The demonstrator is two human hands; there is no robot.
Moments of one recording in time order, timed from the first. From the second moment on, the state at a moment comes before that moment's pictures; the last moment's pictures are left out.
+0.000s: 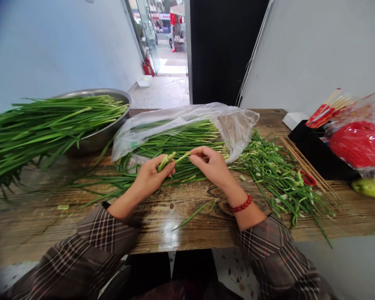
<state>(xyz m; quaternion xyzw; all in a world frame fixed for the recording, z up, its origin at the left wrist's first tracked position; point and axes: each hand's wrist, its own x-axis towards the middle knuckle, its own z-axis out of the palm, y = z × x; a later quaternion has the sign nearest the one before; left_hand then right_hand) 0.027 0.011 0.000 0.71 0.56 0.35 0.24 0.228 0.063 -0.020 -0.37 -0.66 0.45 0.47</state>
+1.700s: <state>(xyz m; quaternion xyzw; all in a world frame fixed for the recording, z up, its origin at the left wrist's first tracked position) 0.024 0.014 -0.010 0.73 0.57 0.32 0.20 0.265 0.066 0.001 -0.25 -0.87 0.31 0.30</state>
